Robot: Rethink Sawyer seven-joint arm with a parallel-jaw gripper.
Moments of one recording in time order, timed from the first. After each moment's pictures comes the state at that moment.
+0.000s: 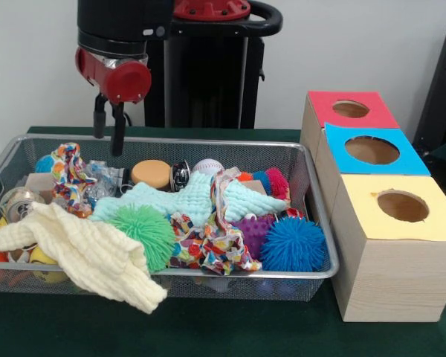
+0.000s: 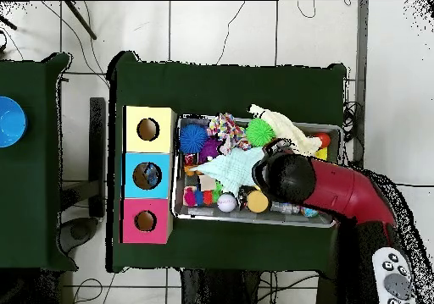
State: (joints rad) arm -0.43 -0.75 -0.02 1.64 -0.19 0.49 2.45
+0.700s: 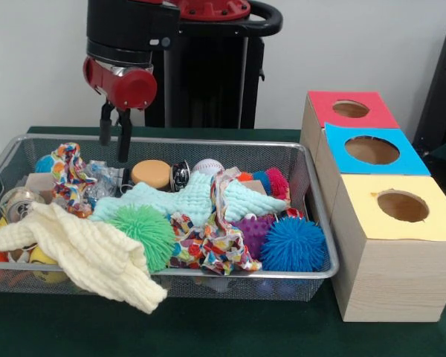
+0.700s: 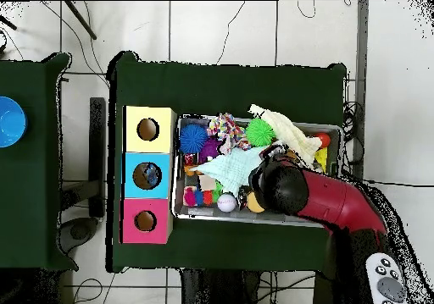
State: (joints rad) arm -0.44 -0.74 -0.03 1.71 -0.19 0.38 2.45
